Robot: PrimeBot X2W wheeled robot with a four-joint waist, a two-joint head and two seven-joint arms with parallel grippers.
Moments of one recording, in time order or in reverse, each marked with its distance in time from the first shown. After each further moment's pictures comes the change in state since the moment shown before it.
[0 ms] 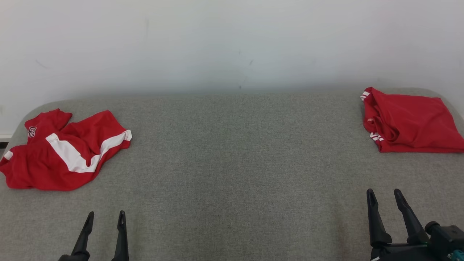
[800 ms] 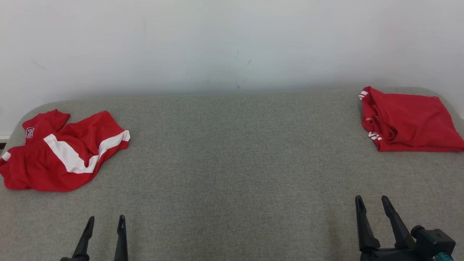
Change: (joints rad) left arm 0.006 -0.001 0.004 0.028 -0.008 -0.010 0.000; right arm -0.022 0.015 0.039 0.098 0.006 0.000 -0.048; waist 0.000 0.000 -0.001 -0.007
